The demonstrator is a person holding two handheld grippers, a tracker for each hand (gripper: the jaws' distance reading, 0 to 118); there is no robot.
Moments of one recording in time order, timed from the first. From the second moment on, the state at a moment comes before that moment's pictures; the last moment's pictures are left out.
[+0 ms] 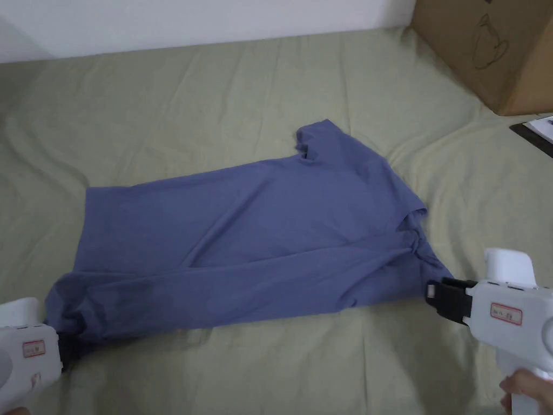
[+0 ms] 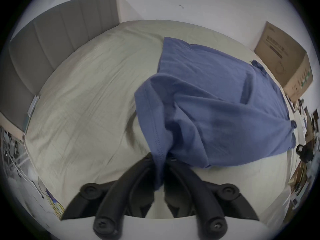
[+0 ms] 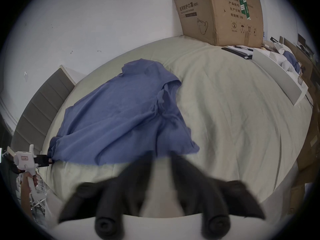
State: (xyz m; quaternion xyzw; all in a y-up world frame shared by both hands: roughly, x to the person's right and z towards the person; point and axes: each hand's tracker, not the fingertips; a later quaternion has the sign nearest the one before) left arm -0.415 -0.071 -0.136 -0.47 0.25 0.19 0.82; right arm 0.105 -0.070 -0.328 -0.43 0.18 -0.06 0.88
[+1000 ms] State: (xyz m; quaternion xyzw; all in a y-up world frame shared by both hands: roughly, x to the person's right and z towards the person) left arm -0.415 -0.034 -0.045 -0.48 0.19 0.16 0.84; right arm 0.134 -0.045 -0.277 -0.51 0.17 -0.06 0.84
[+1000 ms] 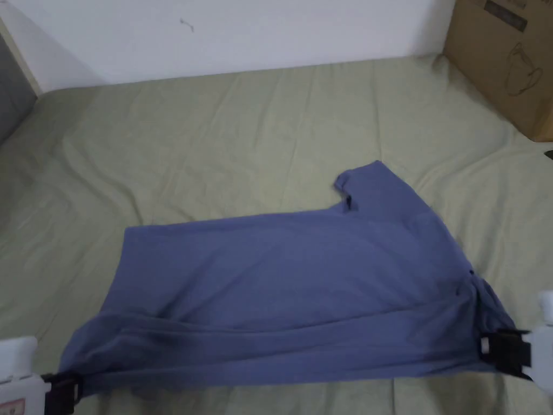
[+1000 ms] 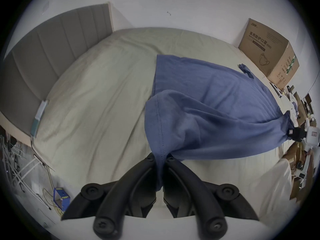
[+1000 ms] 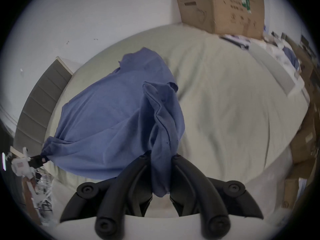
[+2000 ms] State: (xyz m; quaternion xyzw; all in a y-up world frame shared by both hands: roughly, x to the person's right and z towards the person) left arm -0.435 -0.007 -0.209 -0.39 0.14 0.17 0.89; right arm 0.033 -0.036 -0.515 -0.47 0.18 -0.02 0.86
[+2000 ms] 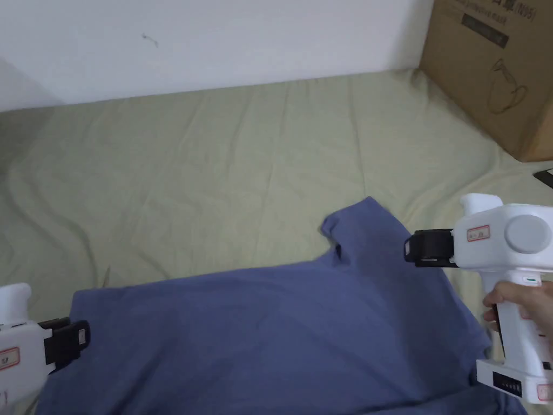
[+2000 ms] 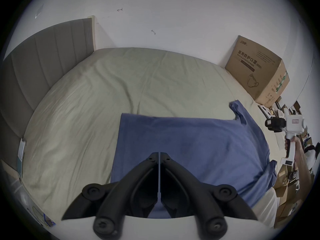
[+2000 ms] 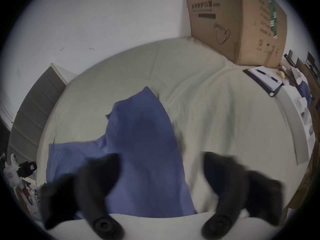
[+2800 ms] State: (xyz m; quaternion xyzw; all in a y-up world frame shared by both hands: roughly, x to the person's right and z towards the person) left arm -0.531 -0.089 -0.337 -0.49 0.18 0.19 0.83; right arm -0.018 -0.085 -0.579 -0.51 0.16 0.12 0.84
